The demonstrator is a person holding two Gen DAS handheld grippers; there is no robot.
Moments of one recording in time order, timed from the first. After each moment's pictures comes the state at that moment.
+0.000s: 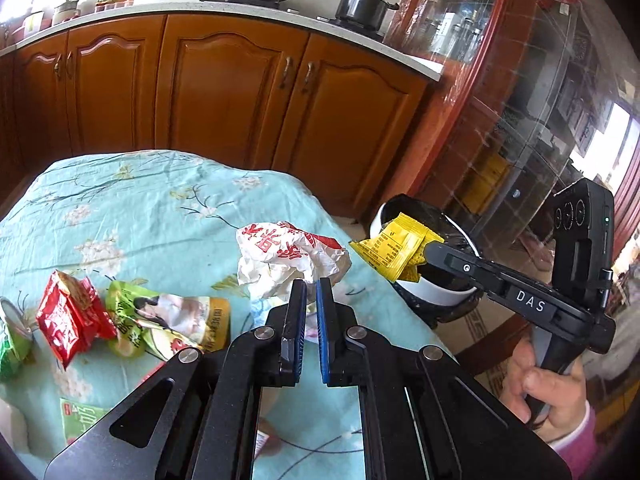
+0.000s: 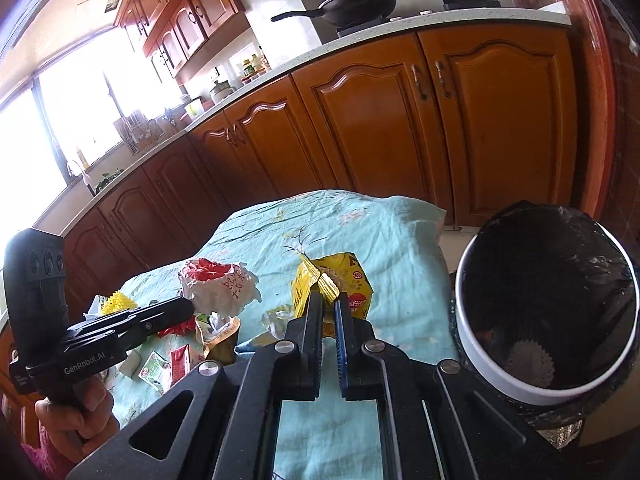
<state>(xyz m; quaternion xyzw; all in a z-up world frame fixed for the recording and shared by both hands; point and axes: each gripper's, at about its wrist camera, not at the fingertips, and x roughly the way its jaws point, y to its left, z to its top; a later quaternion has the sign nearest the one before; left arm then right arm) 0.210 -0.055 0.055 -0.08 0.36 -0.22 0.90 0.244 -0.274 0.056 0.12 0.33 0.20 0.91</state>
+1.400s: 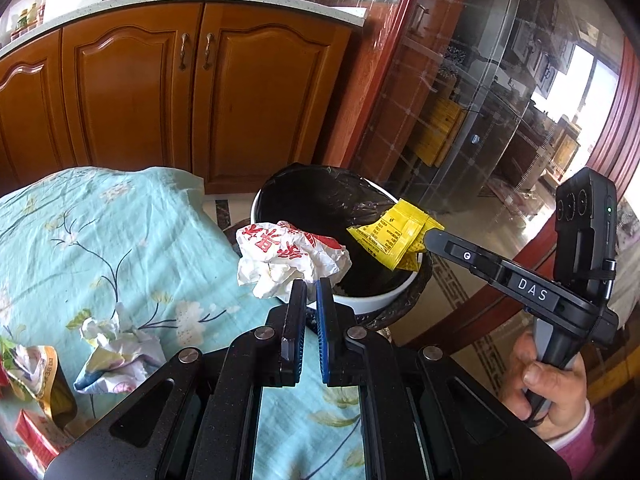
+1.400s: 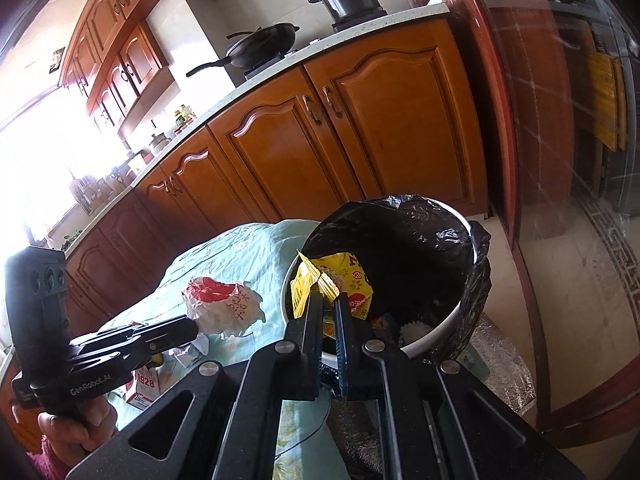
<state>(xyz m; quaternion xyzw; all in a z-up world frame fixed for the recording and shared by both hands) 0.239 -0.194 0.052 -0.01 0.39 -0.30 0.87 0.206 -0.416 0.042 0.19 0.31 0.10 0.93</state>
